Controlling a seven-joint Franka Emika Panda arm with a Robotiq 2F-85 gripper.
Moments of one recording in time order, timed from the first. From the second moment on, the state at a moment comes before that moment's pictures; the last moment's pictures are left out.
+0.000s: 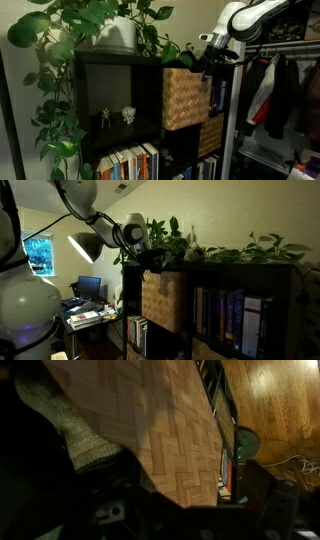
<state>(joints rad) 0.20 -0.38 0.02 -2.46 -0.04 2.53 -0.84</state>
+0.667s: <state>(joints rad) 0.19 -0.45 0.02 -2.51 -0.05 2.54 -0.74</state>
